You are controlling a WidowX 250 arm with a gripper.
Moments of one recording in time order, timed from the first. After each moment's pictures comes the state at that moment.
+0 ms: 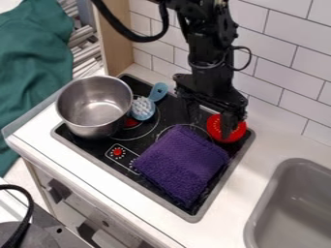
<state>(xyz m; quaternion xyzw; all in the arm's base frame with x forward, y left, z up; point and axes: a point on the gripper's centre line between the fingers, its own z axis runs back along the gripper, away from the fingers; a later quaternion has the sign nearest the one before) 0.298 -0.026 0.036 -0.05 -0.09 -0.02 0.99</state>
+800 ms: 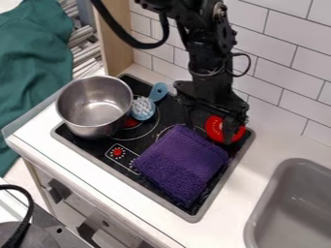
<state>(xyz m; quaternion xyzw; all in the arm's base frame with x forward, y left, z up) 0.301 -0.032 0.028 -0.06 -0.10 0.00 0.99</state>
